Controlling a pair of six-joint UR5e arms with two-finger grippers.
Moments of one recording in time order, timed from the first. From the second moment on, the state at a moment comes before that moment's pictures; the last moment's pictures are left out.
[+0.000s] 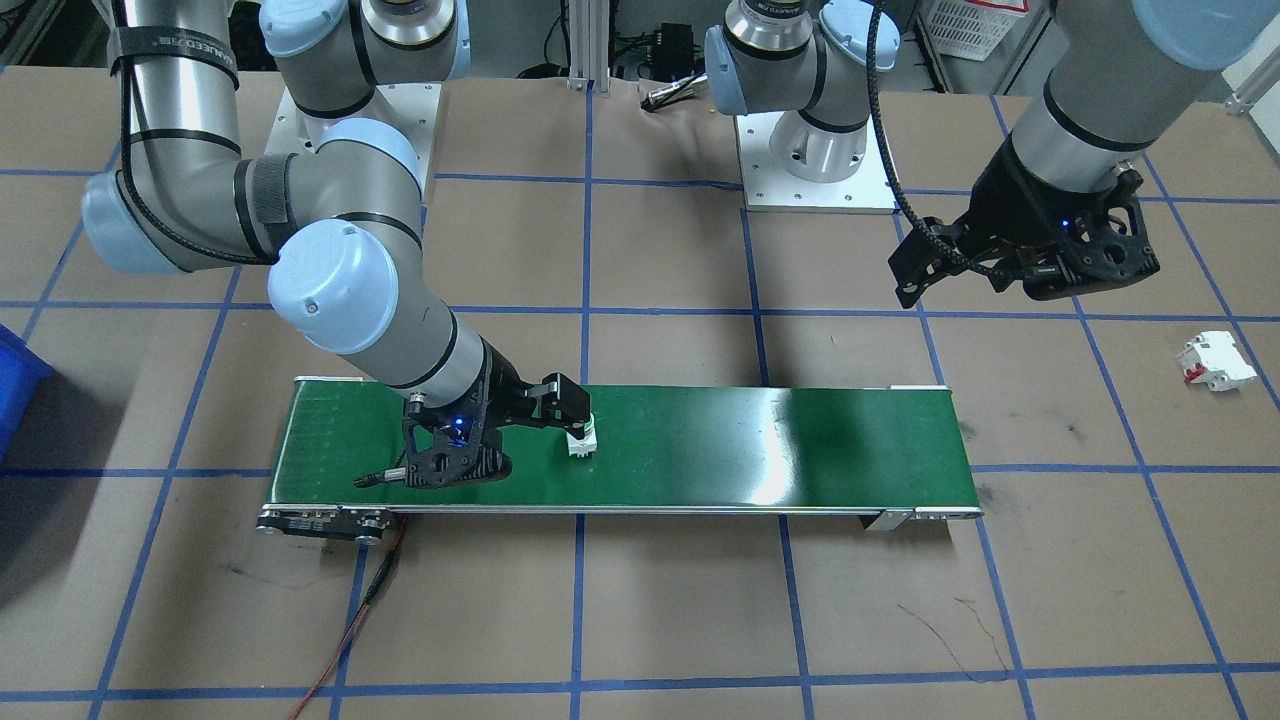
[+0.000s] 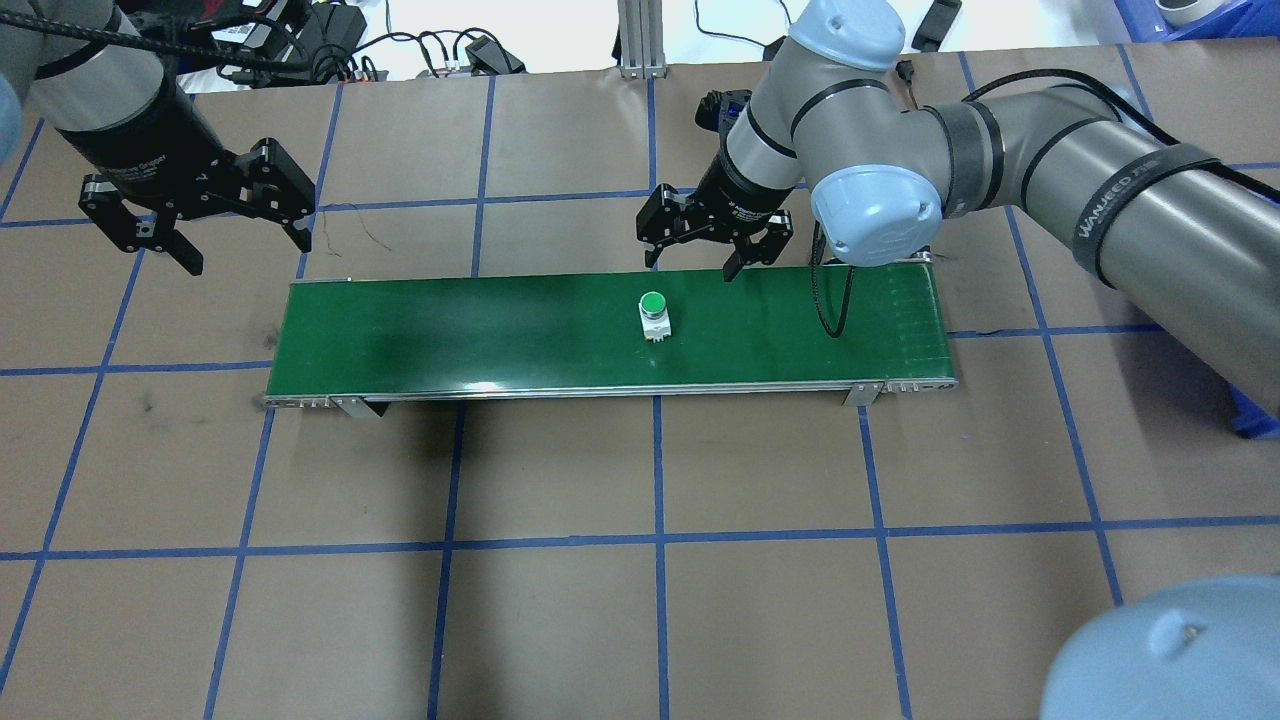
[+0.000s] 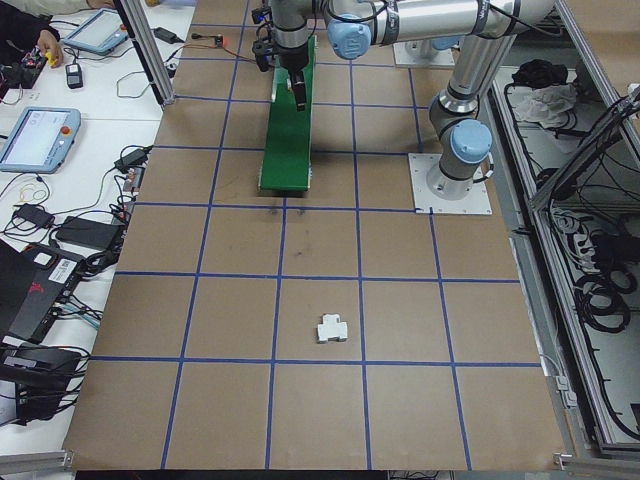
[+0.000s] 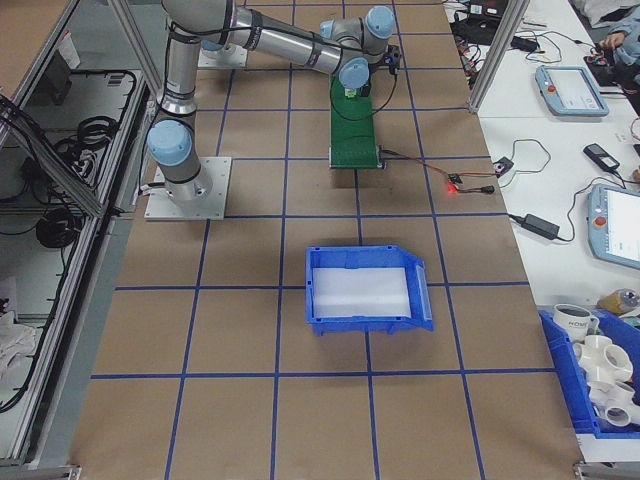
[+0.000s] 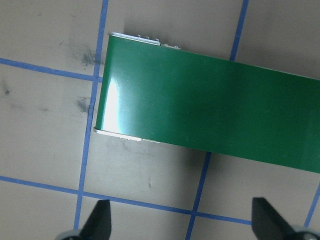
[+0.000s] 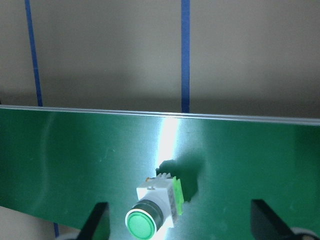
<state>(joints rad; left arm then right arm) -1.40 -1.59 -1.58 -1.59 1.58 -0.04 1.73 -1.19 1.63 -2.03 -1.18 0.17</state>
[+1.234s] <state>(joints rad) -1.39 -1.60 -1.58 -1.59 1.59 -0.04 1.73 -1.18 1.68 -1.95 -1.44 0.12</state>
